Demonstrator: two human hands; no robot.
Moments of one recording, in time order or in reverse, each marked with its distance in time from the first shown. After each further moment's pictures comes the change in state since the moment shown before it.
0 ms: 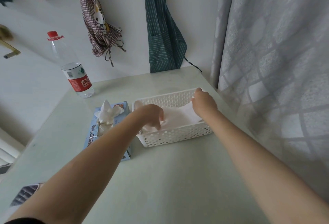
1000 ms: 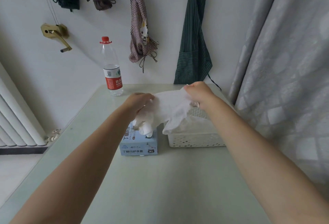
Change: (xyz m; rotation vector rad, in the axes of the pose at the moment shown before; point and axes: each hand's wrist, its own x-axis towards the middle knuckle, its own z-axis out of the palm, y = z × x) left_hand -0.108 -0.103 -0.024 -1.425 0.498 -0.354; right_hand -0.027 -0.151 -0.052 0.801 -0.227 0.098
